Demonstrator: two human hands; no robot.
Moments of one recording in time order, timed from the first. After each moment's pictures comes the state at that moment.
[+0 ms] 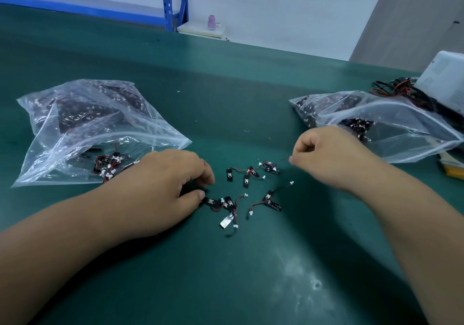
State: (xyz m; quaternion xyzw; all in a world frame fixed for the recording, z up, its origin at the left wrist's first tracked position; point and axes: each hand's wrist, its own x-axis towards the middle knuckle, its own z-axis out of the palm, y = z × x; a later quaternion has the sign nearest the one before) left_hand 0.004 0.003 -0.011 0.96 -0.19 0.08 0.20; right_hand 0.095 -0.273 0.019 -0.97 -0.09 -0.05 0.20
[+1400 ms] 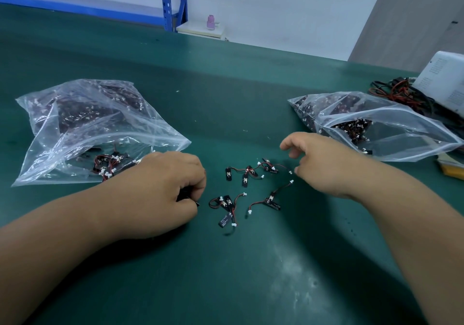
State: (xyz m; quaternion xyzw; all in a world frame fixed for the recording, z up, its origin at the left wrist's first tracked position) left_hand 0.004 0.006 -0.007 0.95 -0.25 0.04 0.19; right_hand 0.095 -0.275 0.013 -0.97 -0.15 0.06 0.17
